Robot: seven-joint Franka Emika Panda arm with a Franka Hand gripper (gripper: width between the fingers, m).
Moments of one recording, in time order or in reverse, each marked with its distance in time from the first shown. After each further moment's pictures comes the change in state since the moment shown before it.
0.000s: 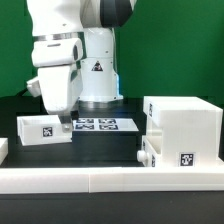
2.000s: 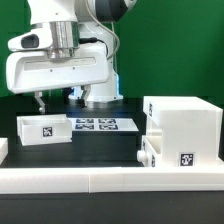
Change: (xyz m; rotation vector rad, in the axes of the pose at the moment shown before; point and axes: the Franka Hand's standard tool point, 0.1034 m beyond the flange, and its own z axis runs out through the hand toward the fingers) arm -0.016 -0.060 -0.009 -0.055 0.003 1.068
